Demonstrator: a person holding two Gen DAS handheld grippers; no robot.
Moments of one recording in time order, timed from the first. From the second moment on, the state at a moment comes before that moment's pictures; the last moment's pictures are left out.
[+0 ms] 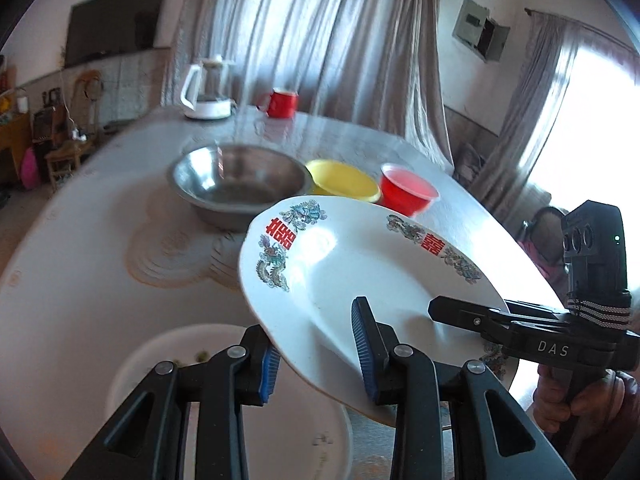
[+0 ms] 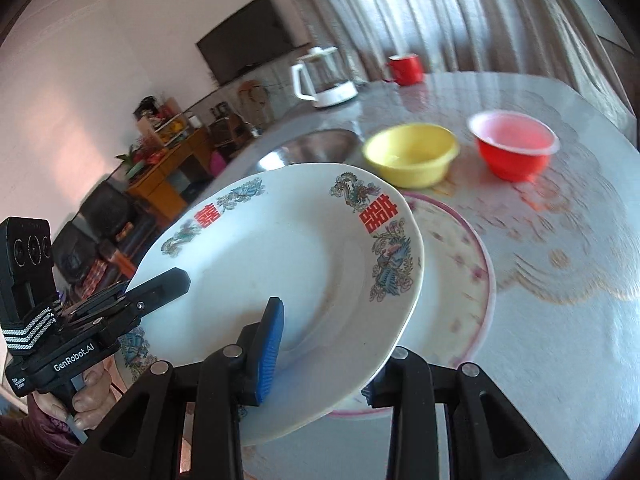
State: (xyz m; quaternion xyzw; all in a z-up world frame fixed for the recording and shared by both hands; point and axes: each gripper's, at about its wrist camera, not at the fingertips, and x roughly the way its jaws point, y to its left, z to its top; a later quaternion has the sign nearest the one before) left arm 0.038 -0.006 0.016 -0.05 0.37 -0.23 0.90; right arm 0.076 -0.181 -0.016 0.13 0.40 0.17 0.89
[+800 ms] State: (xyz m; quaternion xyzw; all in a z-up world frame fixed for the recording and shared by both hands) left arm 0.064 -0.033 -0.009 -0.02 0.44 -0.21 0.87; right arm 0.077 -0.220 -0.031 0.15 0.41 0.10 0.89
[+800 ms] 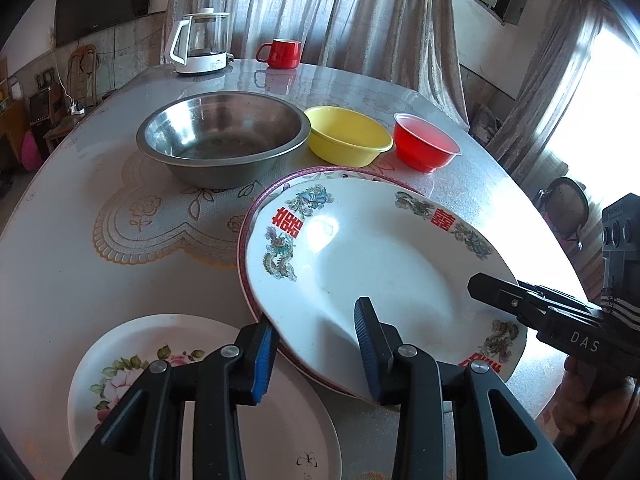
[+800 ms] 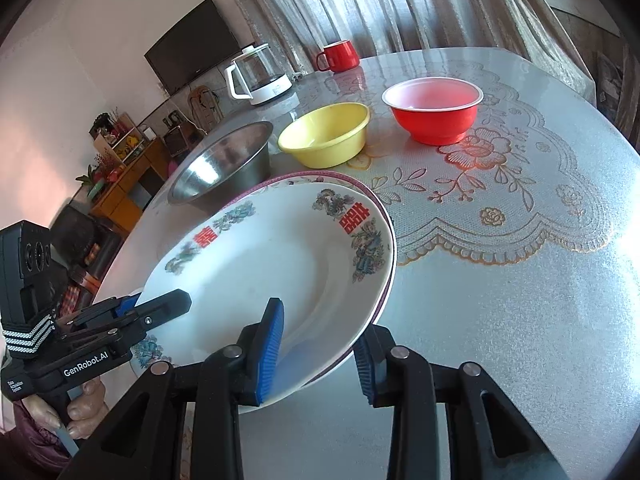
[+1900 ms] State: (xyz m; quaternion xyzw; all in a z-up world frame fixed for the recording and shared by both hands) left arm 0.062 -0.021 -0.005 -0.03 0.43 -0.20 0.88; right arm 0.065 -0.206 -0.031 0.03 0.40 0.02 0.92
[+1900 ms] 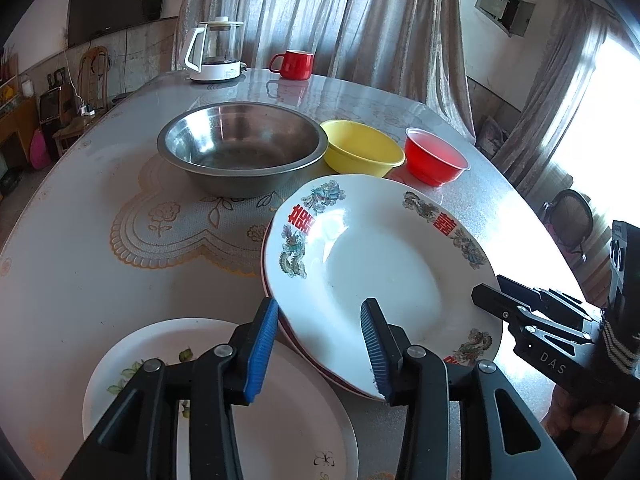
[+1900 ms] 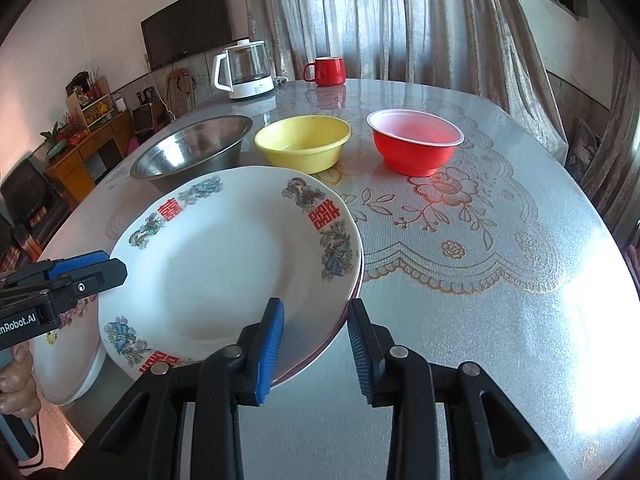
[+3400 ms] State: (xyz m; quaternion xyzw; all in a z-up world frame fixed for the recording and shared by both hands) left arm 0.005 0.129 -0.024 -0.09 0.42 -0.10 0.90; right arm 0.036 -0.080 -0.051 0.05 0.48 0.36 0.80
